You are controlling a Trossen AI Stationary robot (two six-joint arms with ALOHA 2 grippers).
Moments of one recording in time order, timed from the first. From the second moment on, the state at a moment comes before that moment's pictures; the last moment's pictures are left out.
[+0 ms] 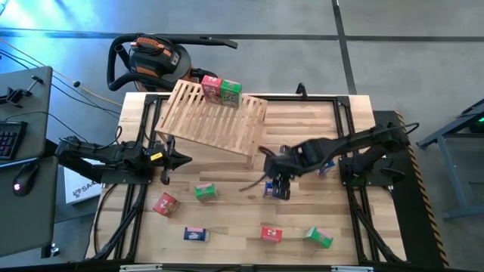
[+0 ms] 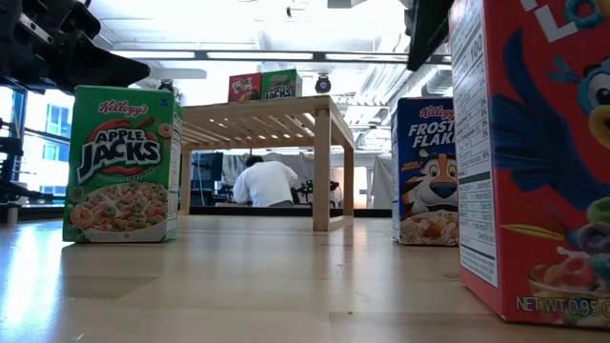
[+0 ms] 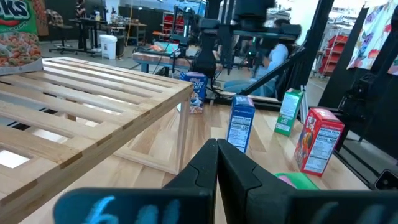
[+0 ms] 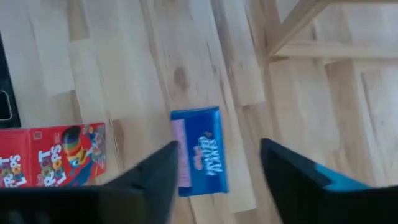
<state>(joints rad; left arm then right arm) -0.17 0.10 0.03 0.06 -0.19 -0.12 0.26 1.62 1.49 -1.07 0.09 0.47</state>
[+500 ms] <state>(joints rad) -0.17 0.10 0.03 0.02 -0.21 -0.14 0.33 1.77 1.49 -1.10 0.11 0.54</state>
